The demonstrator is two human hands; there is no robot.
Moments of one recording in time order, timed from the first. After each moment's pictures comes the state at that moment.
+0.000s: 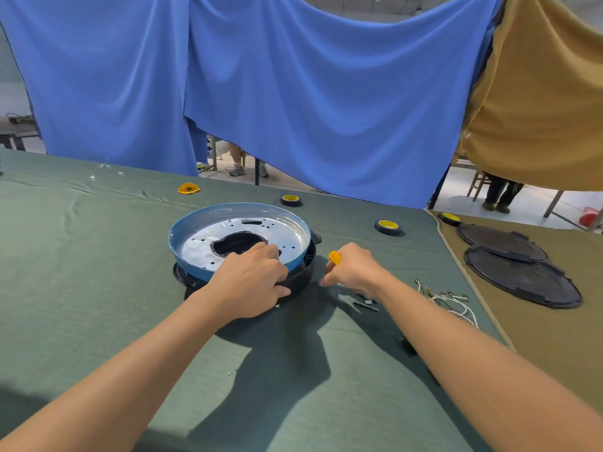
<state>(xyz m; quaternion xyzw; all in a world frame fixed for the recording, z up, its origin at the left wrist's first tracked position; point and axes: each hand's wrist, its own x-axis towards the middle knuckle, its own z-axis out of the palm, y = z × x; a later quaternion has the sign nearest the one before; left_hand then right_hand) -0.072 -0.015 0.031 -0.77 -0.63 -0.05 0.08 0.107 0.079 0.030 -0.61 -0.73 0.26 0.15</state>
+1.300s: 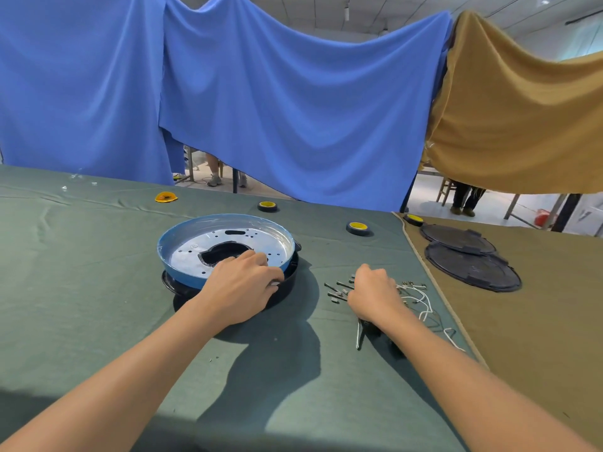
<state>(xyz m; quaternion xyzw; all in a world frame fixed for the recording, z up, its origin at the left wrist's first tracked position) -0.049 -0.029 0.019 -0.78 -0.59 -0.14 0.15 0.177 0.029 0.008 -0.68 -0.72 0.03 0.13</state>
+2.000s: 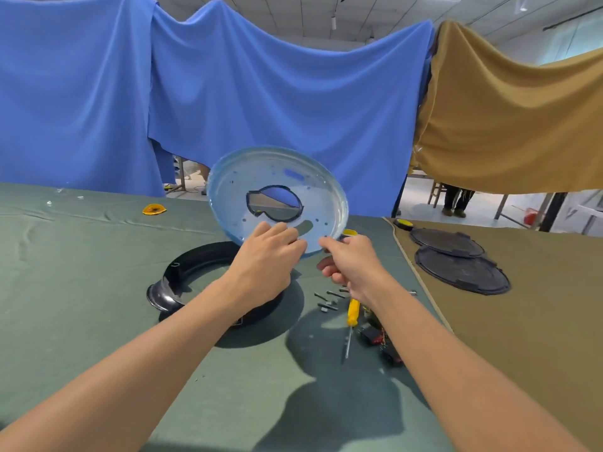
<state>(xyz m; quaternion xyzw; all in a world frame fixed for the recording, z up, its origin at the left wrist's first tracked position) -0.007 -0.010 0.062 -0.80 -0.47 -0.22 0.31 0.151 0.033 0.065 -0.53 -0.54 0.46 0.47</state>
